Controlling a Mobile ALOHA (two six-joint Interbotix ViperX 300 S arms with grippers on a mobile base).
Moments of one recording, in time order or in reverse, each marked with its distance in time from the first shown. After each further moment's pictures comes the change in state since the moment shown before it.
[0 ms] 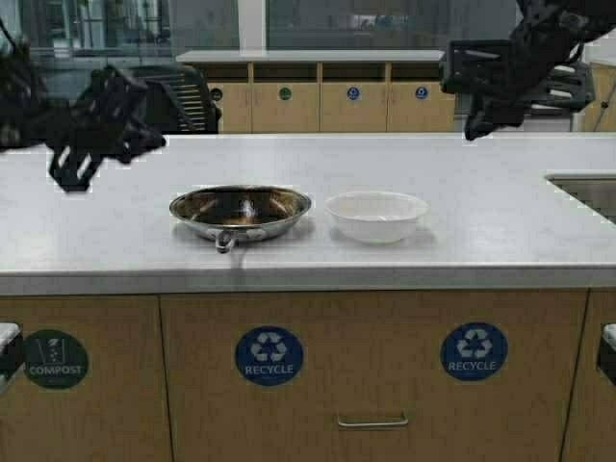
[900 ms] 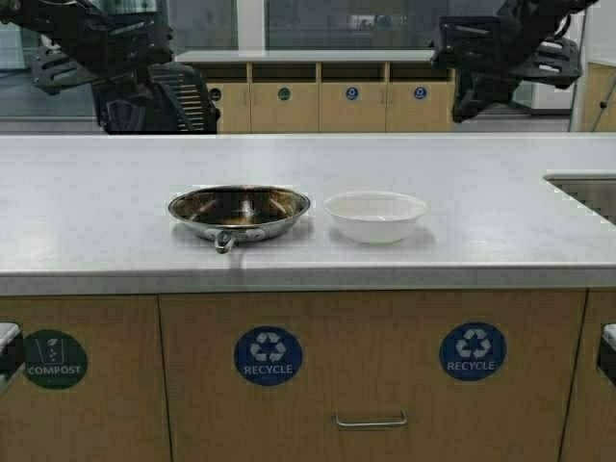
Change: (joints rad) left arm -0.133 -0.387 -0.026 0.247 0.680 0.225; right arm 0.002 -0.021 -0.089 -0.025 0.158 -0.005
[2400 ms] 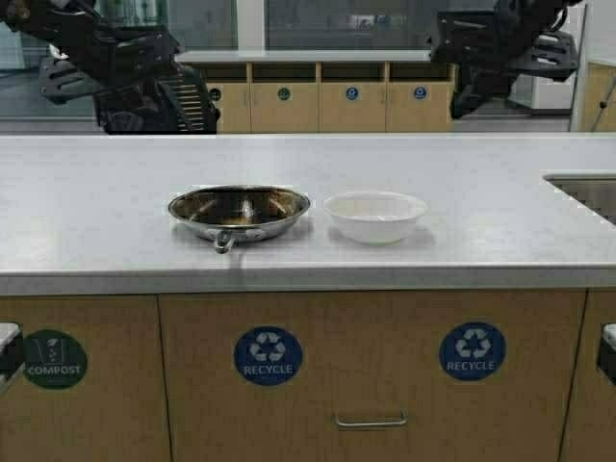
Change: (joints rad) left arm -0.017 0.038 -0.011 0.005 0.021 0.005; right arm -0.003 -0.002 -0.028 -0.026 0.040 0.000
